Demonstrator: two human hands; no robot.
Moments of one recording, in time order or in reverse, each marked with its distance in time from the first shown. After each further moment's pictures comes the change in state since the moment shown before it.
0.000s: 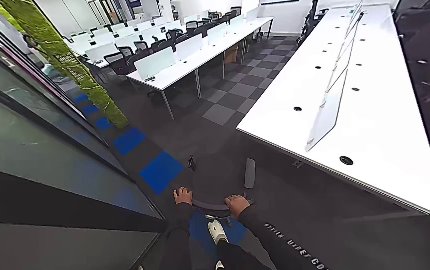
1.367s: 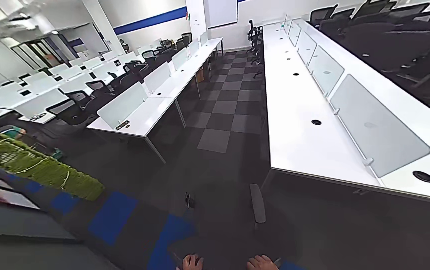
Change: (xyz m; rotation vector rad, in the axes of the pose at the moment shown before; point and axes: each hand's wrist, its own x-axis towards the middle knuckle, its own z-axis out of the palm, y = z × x) left_hand 0.371 -0.259 -0.179 -0.030 0.013 0.328; right_hand 0.400 -0.097 -0.139 0.196 0.285 0.196
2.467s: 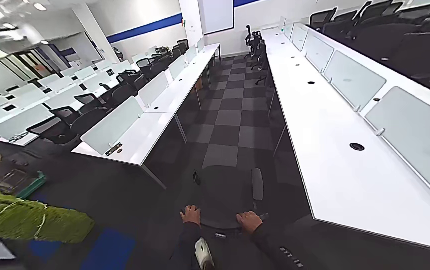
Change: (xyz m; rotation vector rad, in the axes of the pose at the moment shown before) left_hand 0.511 -0.001 -0.220 0.183 -0.071 0.025; right_hand 0.446 0.173 -0.155 -0.068 -0.144 0.223
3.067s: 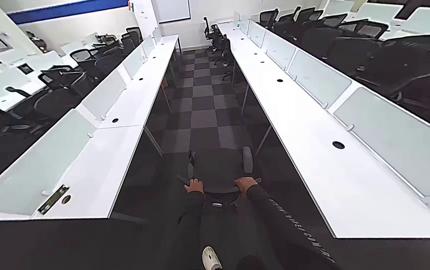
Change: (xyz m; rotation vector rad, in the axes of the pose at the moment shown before) left_hand 0.358 0.053 -0.204 0.057 -0.010 0.267; right_hand 0.300 0.142 -0.177 -0.026 -0.066 0.370
